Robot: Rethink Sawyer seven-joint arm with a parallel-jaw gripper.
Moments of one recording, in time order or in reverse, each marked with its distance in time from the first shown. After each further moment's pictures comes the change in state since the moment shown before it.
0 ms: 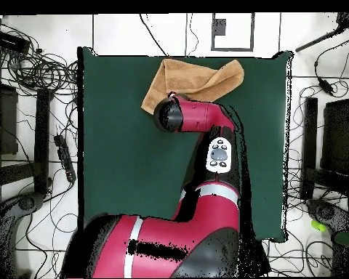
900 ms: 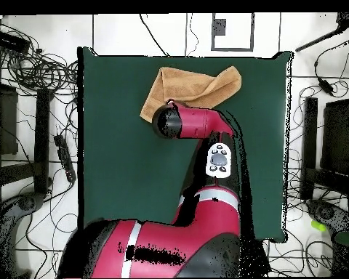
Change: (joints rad) arm 0.003 -0.039 0.006 0.083 0.000 0.002 0.000
